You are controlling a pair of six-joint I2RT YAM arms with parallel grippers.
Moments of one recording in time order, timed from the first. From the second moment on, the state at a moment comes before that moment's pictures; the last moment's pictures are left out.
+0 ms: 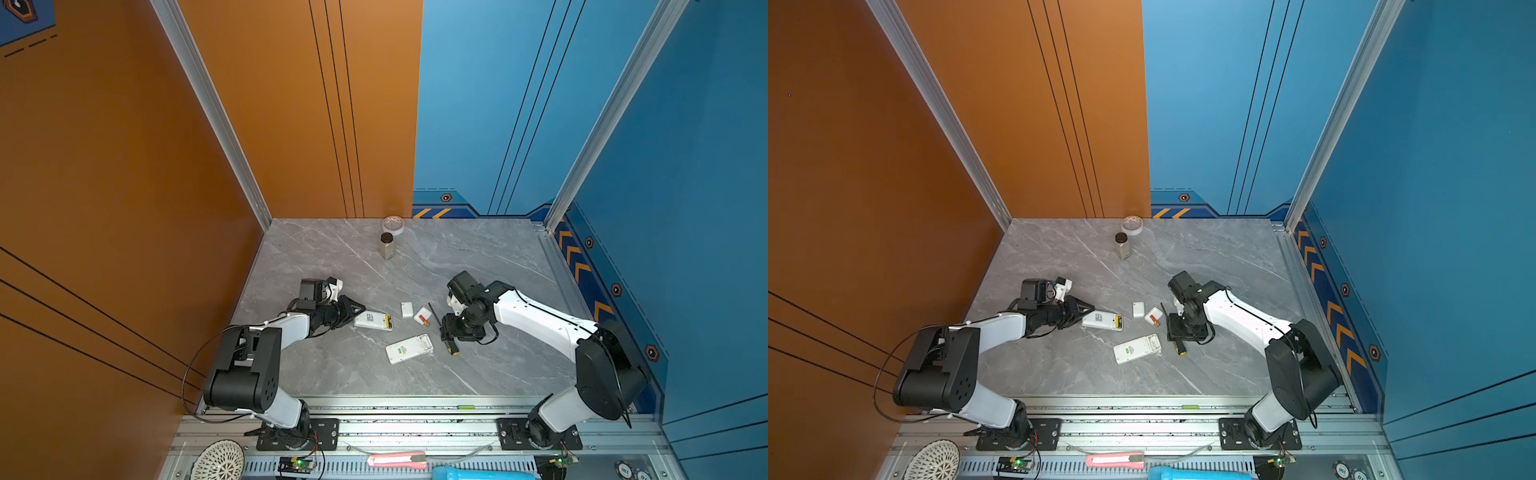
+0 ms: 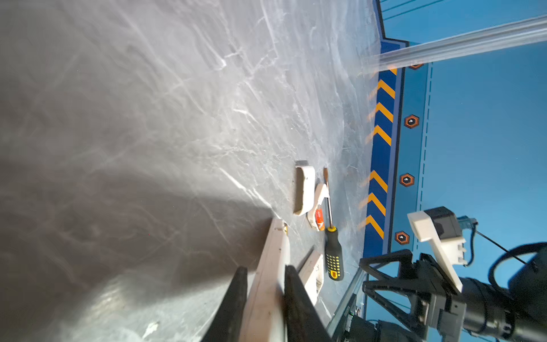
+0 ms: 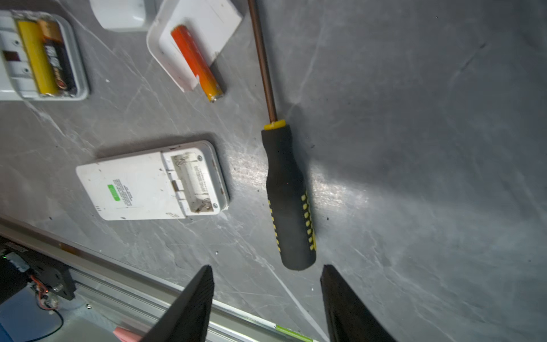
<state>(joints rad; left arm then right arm) -0.07 1.54 0.59 0.06 0.72 -0.66 0.60 1.57 1.05 -0.88 -0.21 0.47</state>
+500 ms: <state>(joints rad) -0.07 1.42 0.64 -0.23 0.39 -0.67 0.64 1.71 1.07 -0.91 -0.13 0.37</state>
